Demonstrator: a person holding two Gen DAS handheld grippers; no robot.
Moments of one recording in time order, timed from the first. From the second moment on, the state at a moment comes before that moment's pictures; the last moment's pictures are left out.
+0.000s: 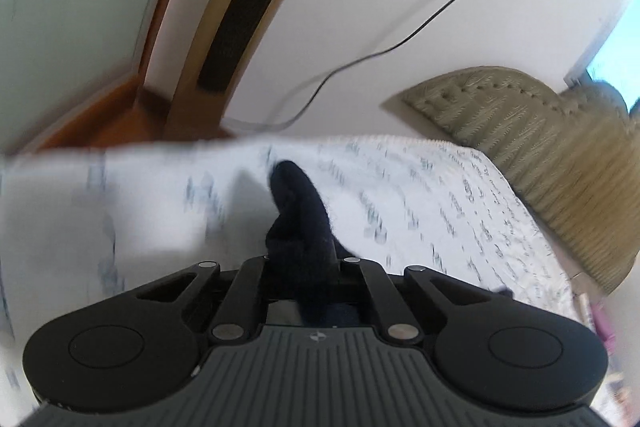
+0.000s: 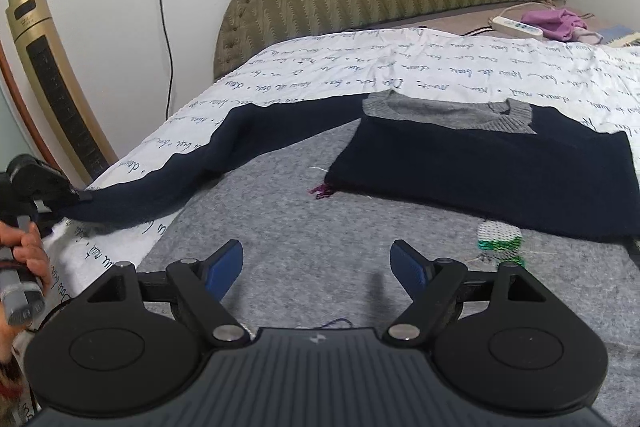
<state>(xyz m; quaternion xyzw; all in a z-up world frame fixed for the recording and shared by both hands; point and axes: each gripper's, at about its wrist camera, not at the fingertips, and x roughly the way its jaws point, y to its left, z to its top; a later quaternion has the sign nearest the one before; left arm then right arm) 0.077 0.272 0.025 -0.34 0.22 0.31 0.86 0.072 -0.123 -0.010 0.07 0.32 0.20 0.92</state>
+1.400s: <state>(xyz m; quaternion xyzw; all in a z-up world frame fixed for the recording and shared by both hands) 0.169 -0.011 -0.006 0.01 0.30 -0.01 0.95 0.205 -0.235 -0.052 0.40 0.35 0.28 0.80</state>
